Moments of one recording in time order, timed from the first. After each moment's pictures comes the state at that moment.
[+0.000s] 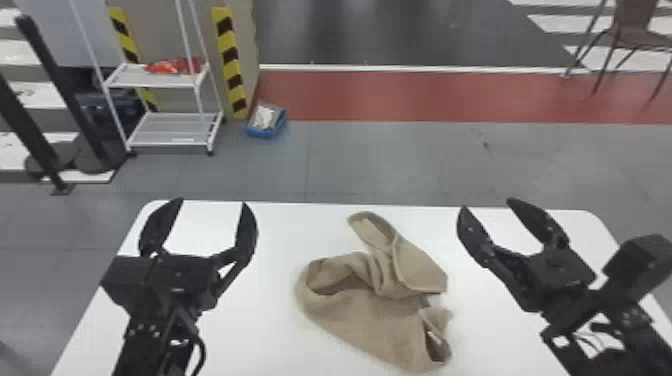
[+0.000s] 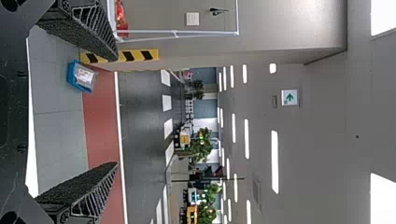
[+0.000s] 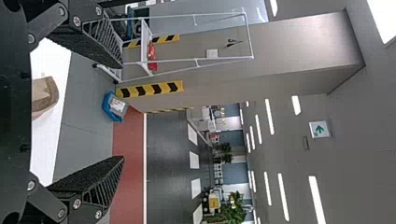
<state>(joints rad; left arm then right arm) 0.39 0.12 -0.09 -1.95 0.00 -0.11 0.09 0.38 0.00 -0.14 -2.06 -0.16 0.15 0.41</state>
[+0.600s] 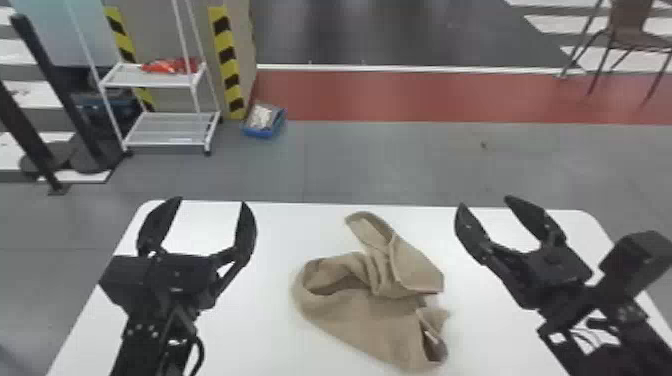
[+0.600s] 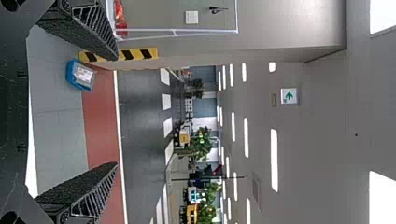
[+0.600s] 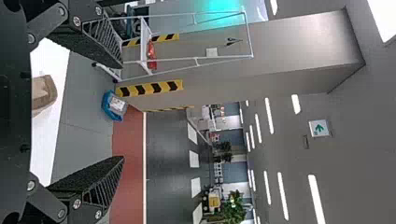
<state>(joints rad) 0.39 0.12 -0.10 -1.95 -0.01 -0.11 0.09 0.37 0.00 -0.15 -2.06 -0.16 0.15 0.41</state>
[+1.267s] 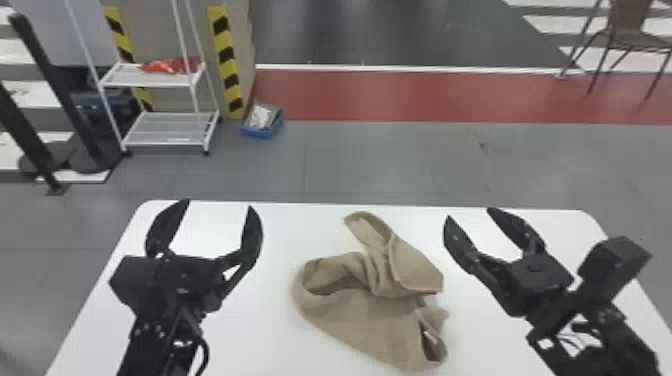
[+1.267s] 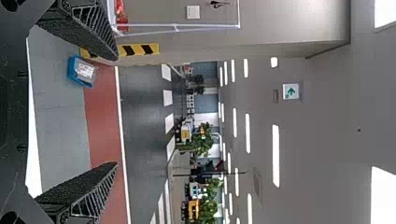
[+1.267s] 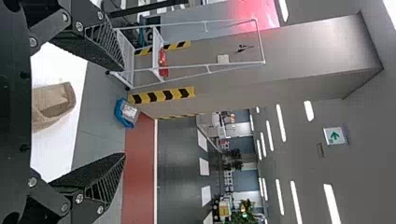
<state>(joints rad) 0.38 0.12 -0.11 -1.93 -0.01 -0.11 0.07 0.35 0.00 -0.14 -1.98 -0.13 0.15 0.46</state>
